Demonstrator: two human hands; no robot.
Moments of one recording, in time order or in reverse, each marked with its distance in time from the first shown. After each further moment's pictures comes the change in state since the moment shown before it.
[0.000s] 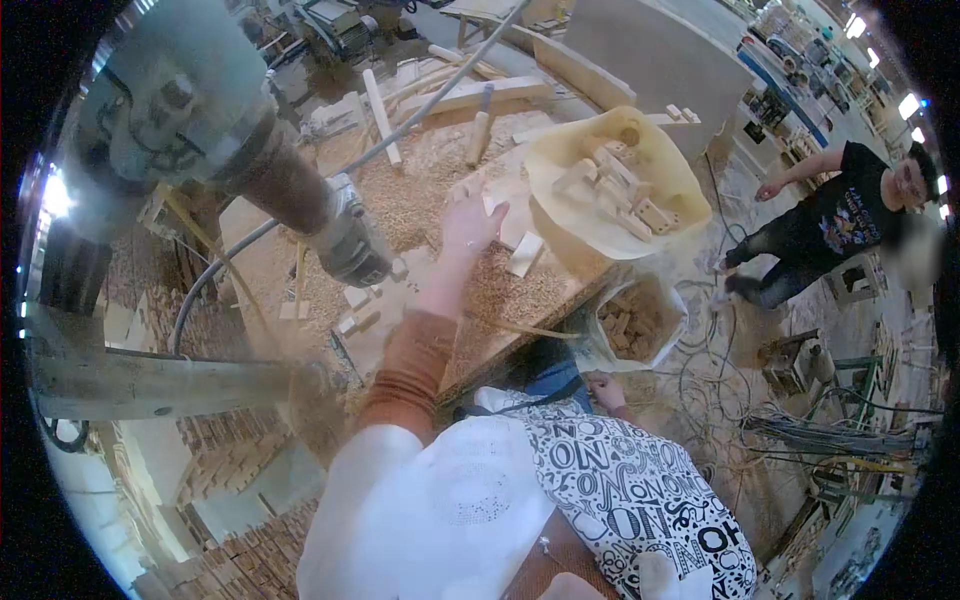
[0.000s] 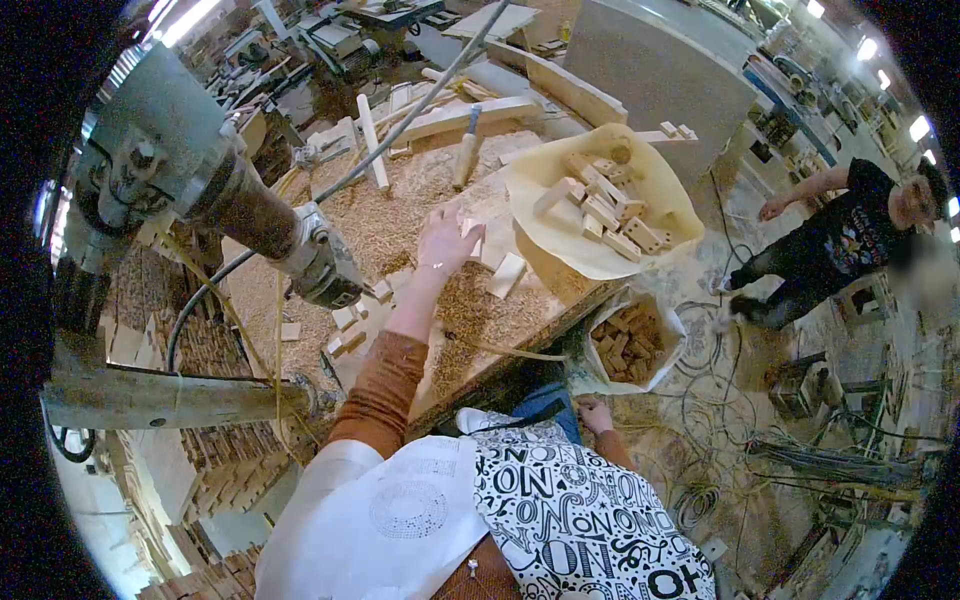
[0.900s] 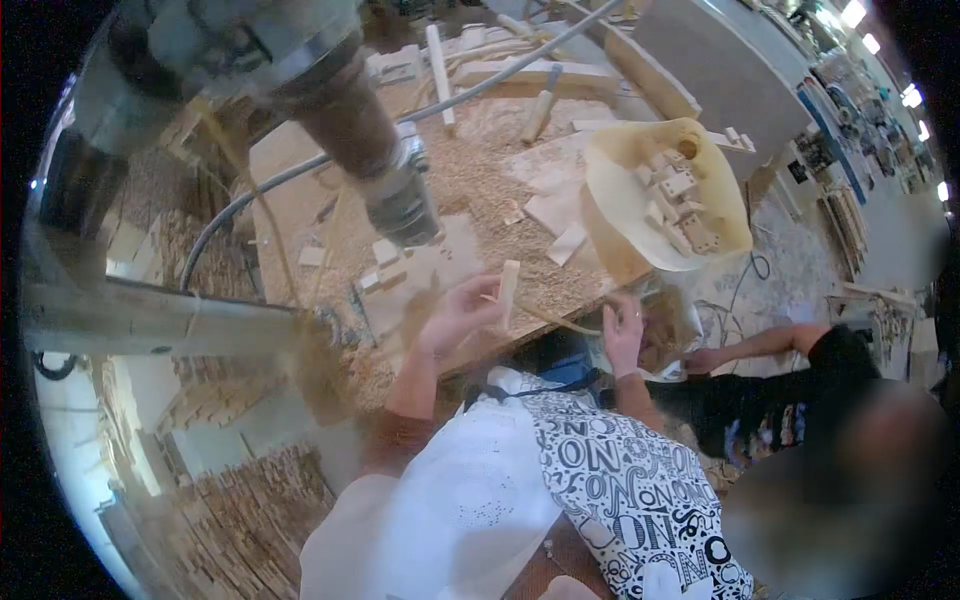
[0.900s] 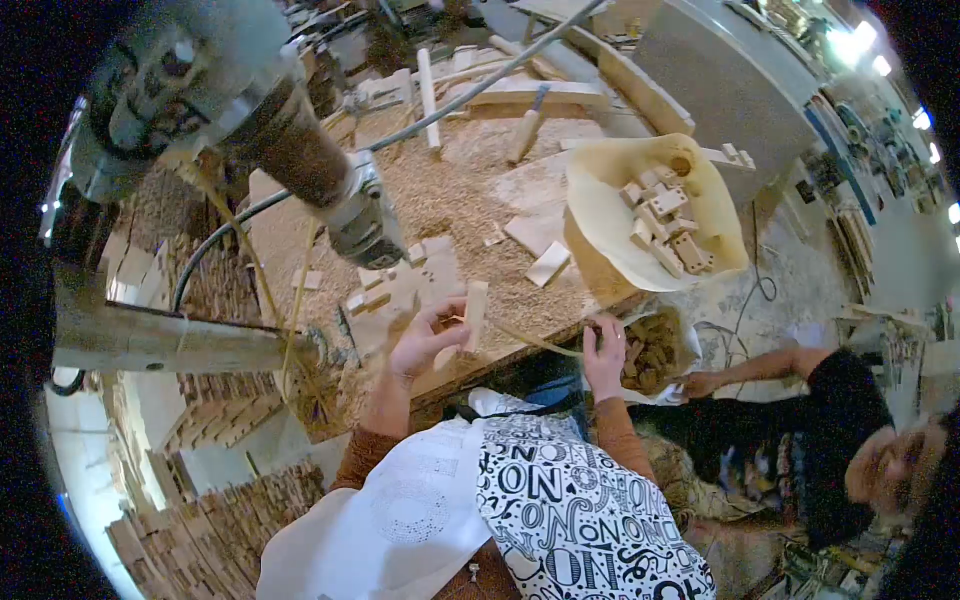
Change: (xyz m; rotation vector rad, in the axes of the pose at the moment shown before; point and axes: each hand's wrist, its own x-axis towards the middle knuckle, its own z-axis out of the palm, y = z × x) left_hand -0.189 -0.063 -0.059 -1.330 -0.393 -0.359; right_hand -0.042 -0.247 -0.017 -0.145 0.411 -0.968
